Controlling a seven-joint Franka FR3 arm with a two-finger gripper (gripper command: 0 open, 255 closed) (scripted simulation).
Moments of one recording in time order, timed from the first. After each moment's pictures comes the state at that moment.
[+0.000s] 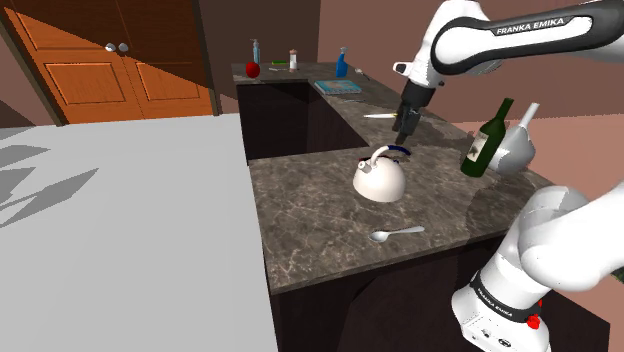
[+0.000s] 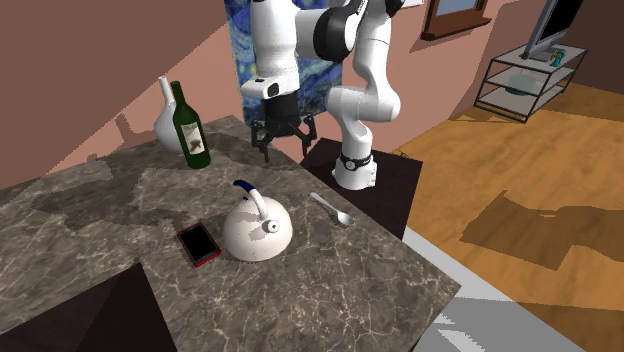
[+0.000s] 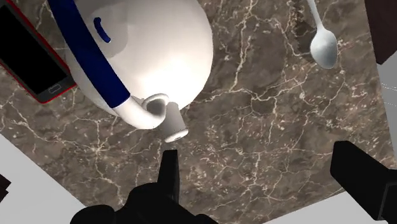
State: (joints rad) arm 0.13 -0.57 -0.32 -2.44 -0.05 2.00 -0.79
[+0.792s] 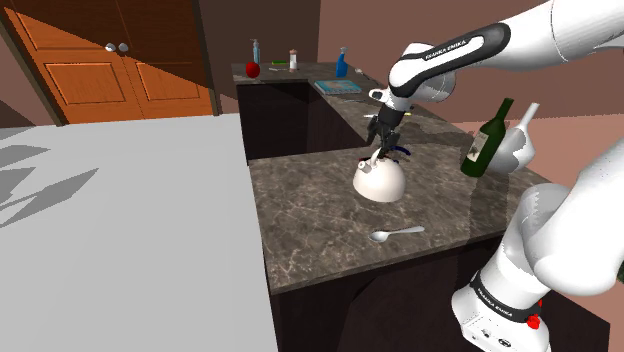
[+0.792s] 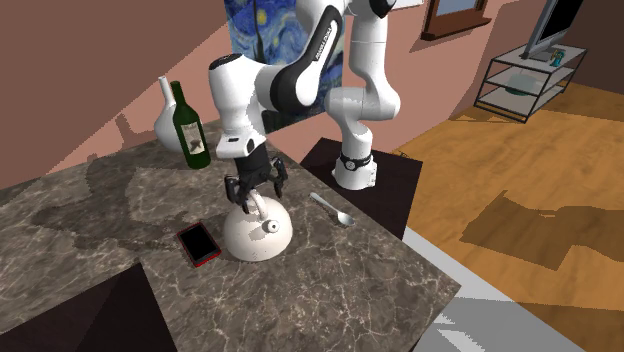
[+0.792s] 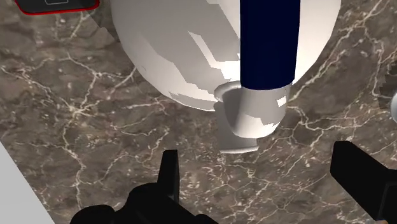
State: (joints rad) arm 0.31 -0.19 -0.58 -2.34 0.15 2.23 -1.43
